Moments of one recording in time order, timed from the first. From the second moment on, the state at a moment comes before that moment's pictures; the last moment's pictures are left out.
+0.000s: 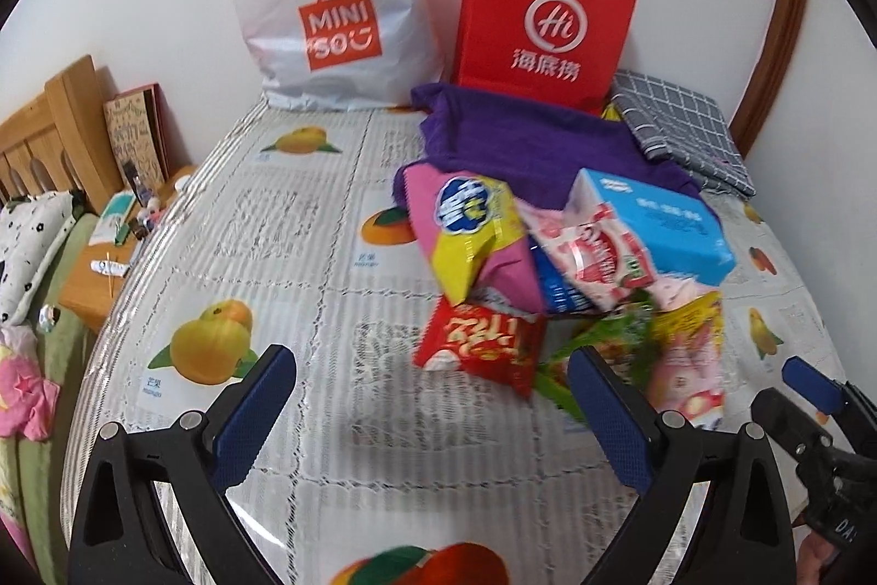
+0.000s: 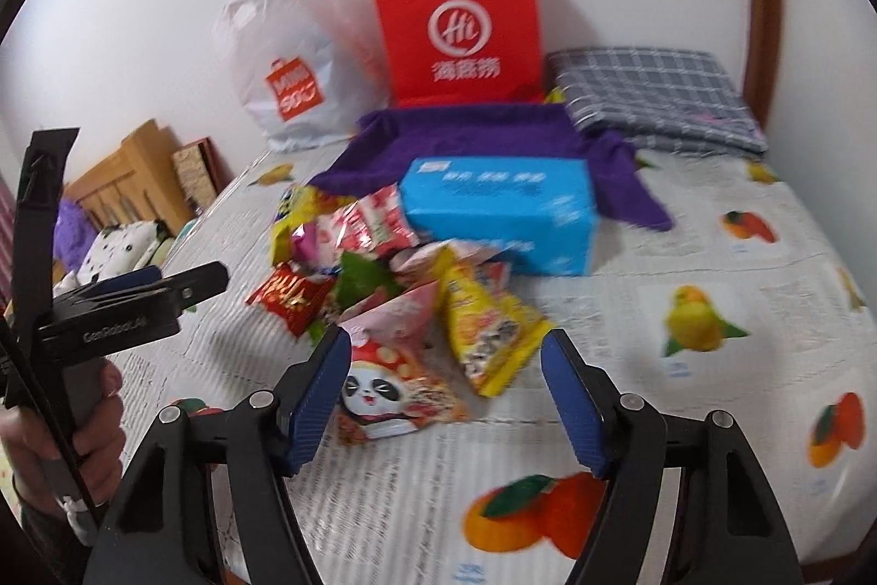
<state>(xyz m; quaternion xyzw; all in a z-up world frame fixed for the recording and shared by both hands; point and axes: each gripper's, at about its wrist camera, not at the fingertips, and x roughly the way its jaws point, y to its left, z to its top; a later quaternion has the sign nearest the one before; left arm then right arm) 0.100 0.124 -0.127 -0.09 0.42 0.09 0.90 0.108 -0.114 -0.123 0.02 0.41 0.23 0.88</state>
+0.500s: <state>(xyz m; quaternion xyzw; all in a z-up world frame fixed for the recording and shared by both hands) 0.112 0.146 -0.151 -0.12 0.43 0.06 0.89 0.125 -0.070 -0.164 0.00 0.46 0.24 0.86</state>
